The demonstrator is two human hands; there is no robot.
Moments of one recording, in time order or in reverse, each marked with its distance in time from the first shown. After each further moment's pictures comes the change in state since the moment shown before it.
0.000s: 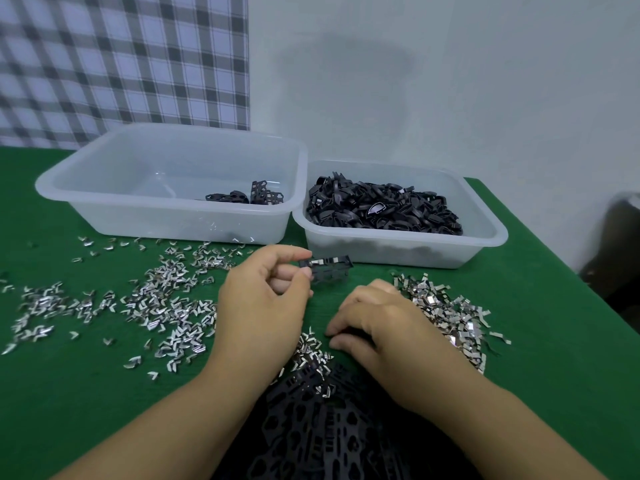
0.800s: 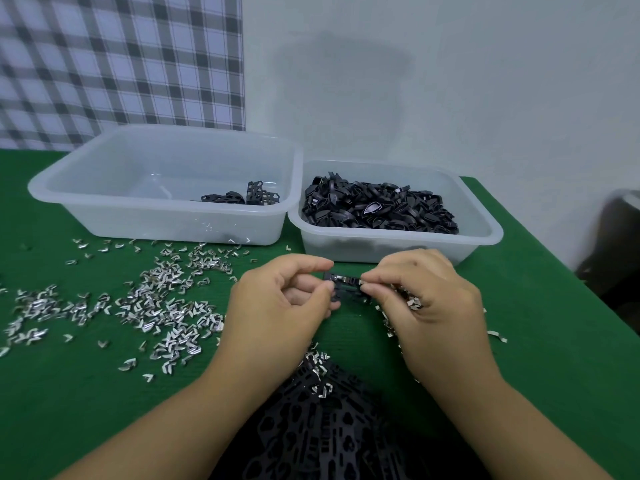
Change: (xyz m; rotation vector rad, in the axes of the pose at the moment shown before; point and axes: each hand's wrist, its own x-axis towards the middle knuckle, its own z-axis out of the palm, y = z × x) left_hand -0.010 0.015 0.002 -0.114 -0.209 -0.023; right_hand -0.004 0.012 -0.008 0.033 0.647 0.014
